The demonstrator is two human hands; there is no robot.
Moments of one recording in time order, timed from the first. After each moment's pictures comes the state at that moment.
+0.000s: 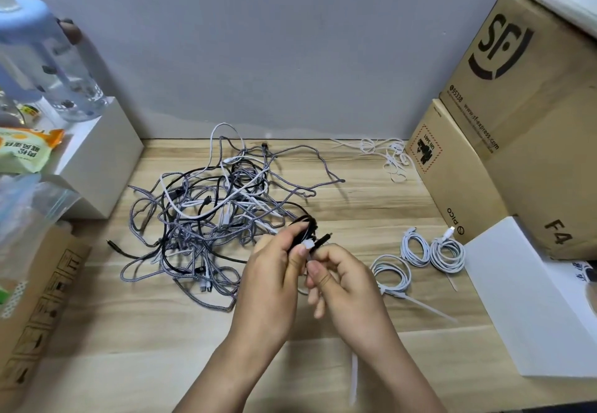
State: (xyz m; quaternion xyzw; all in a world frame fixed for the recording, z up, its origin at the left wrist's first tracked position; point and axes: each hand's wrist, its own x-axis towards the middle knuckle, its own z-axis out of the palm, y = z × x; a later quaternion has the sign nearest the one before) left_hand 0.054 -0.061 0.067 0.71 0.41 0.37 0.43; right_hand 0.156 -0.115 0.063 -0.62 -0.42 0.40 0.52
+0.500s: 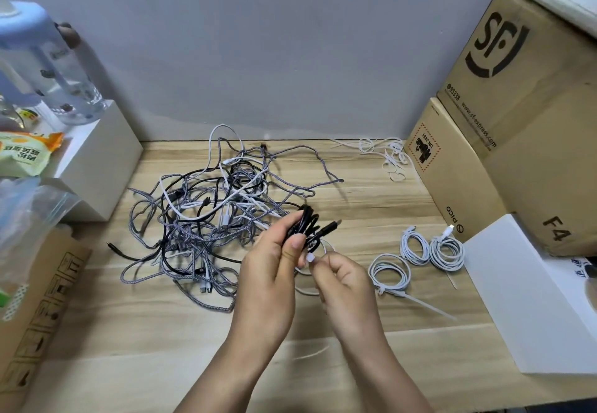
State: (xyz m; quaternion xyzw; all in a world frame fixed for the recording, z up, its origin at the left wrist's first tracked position) left_hand 0.060 -0.062 0.077 0.61 0.37 0.44 0.55; right_hand 0.145 -0.111 0.061 -0.67 -0.30 0.39 0.55
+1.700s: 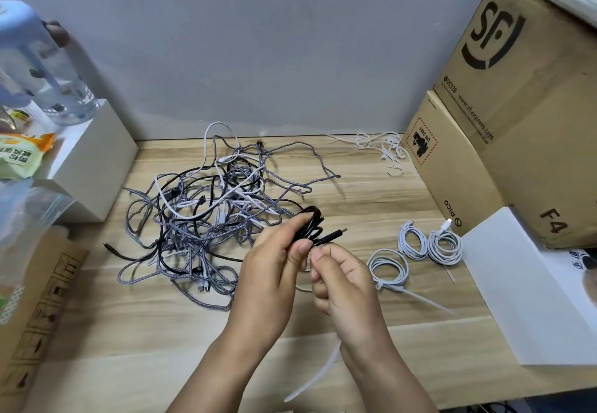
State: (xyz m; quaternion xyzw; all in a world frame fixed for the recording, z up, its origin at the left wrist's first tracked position) left_hand 0.055 -0.057 0.068 0.75 0.34 0.39 0.41; right_hand 0.143 -0.119 0.088 -0.55 -0.23 0.50 0.63
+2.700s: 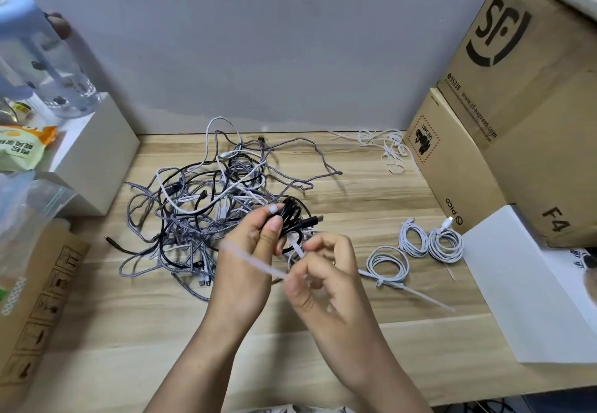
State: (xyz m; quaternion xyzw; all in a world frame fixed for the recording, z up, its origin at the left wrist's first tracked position) left_hand 0.049 -0.045 0.077 0.57 0.36 0.43 0.59; right_hand 0.137 -0.136 0.085 -0.63 -0.50 0.32 0.50
